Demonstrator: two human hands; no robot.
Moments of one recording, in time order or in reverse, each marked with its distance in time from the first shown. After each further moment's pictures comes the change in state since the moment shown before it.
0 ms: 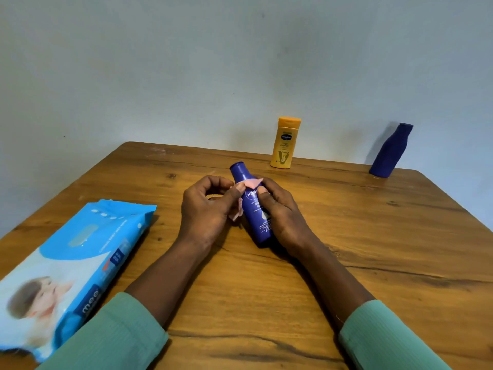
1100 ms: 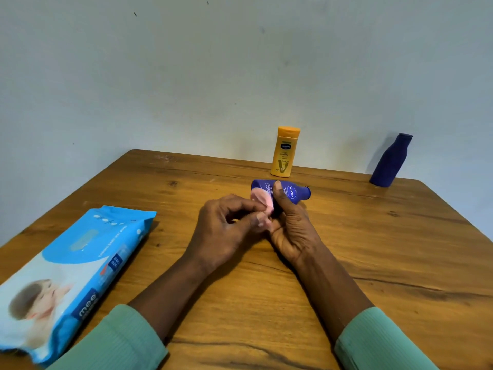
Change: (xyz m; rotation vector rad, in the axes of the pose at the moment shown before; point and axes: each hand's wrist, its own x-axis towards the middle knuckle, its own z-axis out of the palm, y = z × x) left_hand -0.025 -0.002 0.007 0.163 -0.286 0.238; right_hand 0.000 -0.008 -0.005 0.925 0.164 0.316
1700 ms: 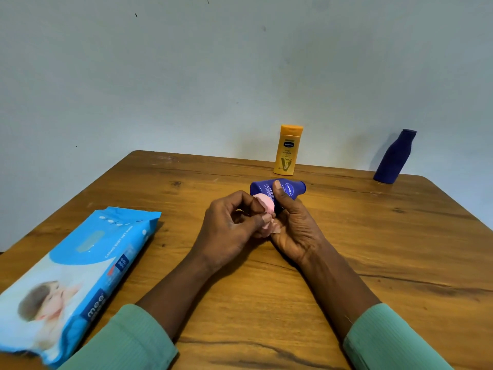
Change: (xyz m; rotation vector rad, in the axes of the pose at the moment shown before) left_hand 0.001 0.010 0.000 -0.083 -0.029 -0.119; right_hand -0.005 -0.003 0.006 -0.014 -0.053 0.065
